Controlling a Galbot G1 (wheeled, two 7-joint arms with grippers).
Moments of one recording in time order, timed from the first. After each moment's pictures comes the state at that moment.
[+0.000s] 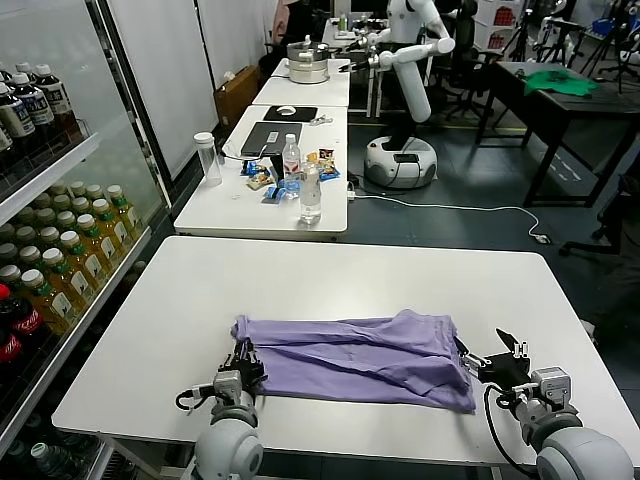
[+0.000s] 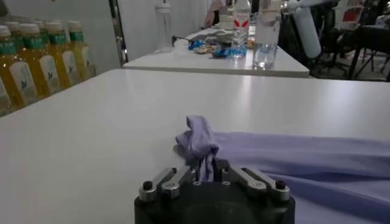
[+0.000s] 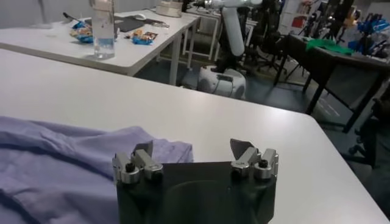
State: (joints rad) left arm 1.21 -1.32 -0.23 -1.85 -0.38 0.45 -0.54; right arm -1.47 1.01 0.68 2.19 0.46 -0.58 0.06
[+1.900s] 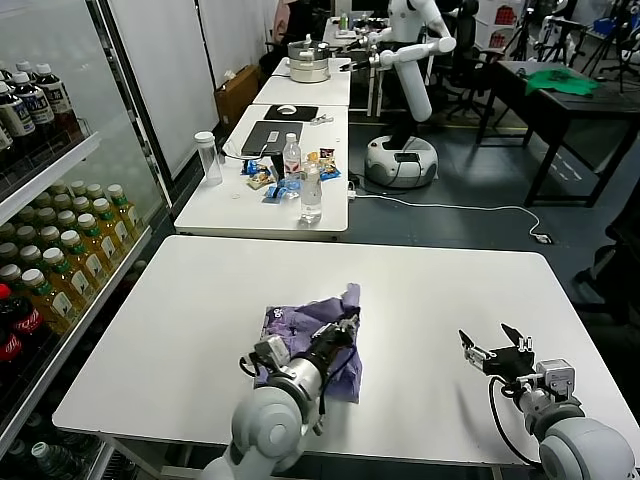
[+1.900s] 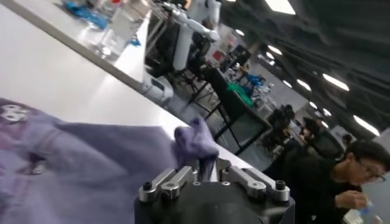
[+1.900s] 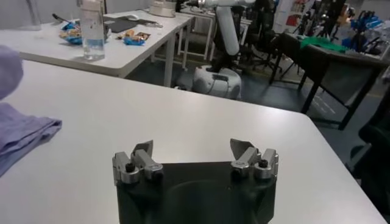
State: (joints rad) left arm 1.07 -1.44 -0.03 -1.98 -0.92 0.46 -0.40; right arm -1.43 1.02 0.67 2.14 0.47 -0.58 0.06
